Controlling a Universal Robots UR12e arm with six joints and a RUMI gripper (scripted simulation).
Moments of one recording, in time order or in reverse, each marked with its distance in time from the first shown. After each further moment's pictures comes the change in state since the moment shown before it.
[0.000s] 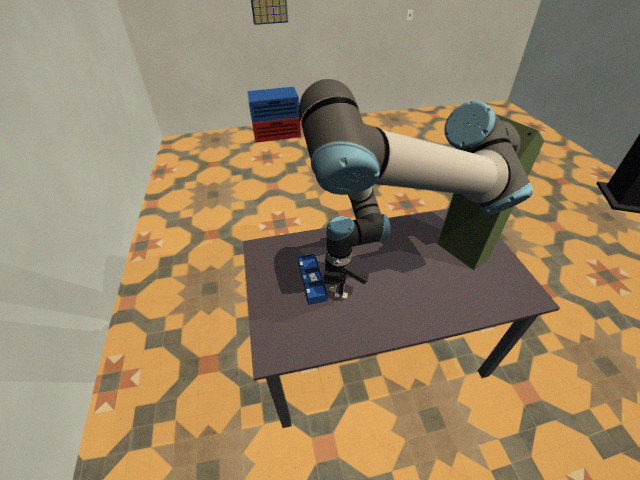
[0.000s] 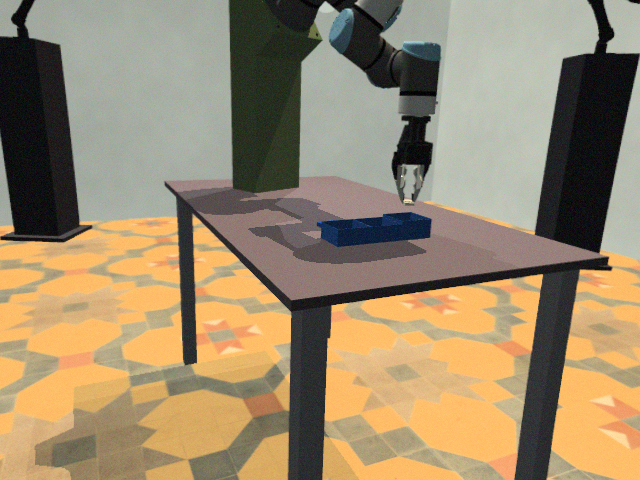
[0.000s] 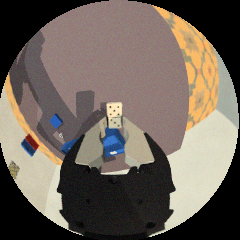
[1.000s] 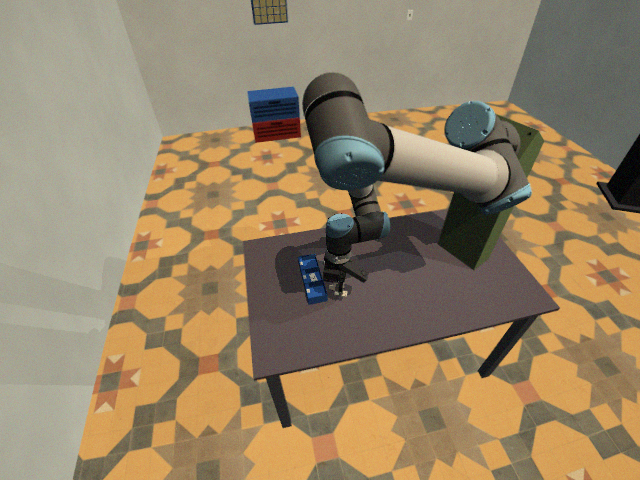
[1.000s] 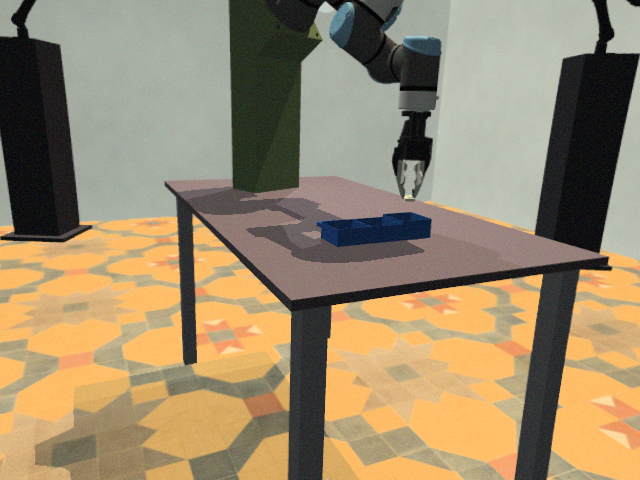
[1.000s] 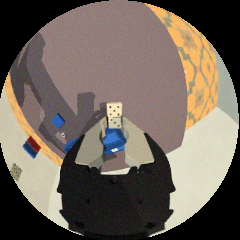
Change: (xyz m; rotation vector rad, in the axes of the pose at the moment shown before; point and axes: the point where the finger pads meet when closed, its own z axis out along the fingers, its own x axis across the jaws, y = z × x) arm 0.000 0.001 -0.011 0.005 0.002 0.030
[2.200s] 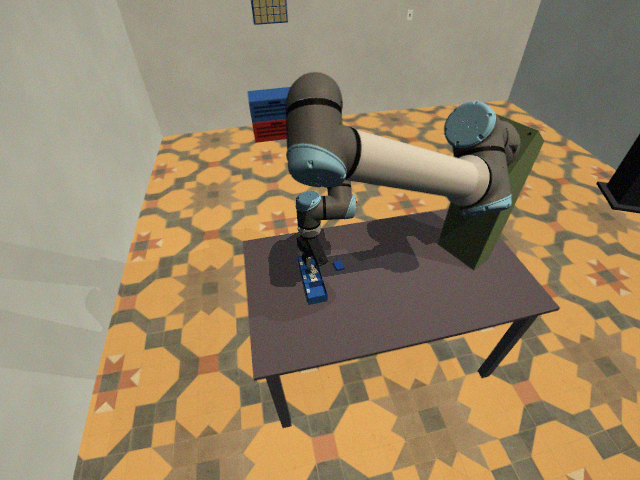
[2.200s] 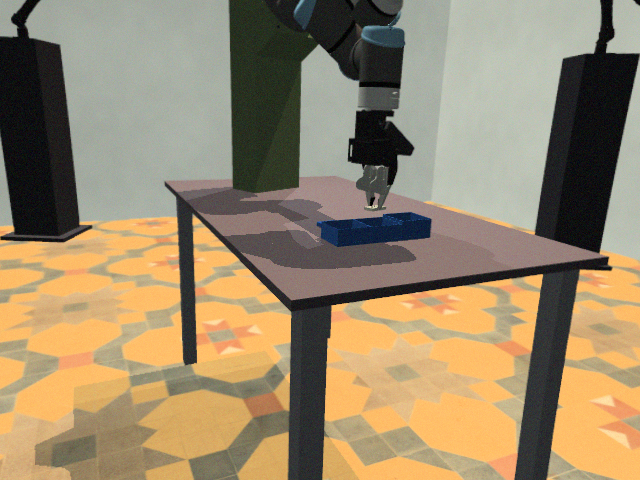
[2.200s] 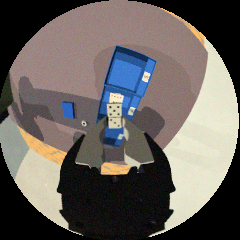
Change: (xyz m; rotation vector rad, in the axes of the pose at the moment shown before) arm -0.102 0.143 0.000 -0.014 -0.009 0.826
